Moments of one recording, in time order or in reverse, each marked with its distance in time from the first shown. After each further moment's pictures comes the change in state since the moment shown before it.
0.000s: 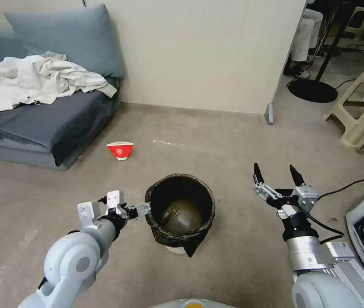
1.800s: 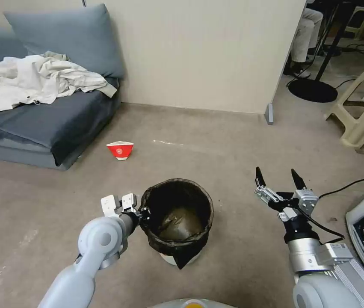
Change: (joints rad) left arm -0.114 -0.024 0.083 0.098 -0.174 -0.009 -0.221; right arm -0.009 -0.015 0.017 -0.023 0.004 0.009 0.011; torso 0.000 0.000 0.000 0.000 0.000
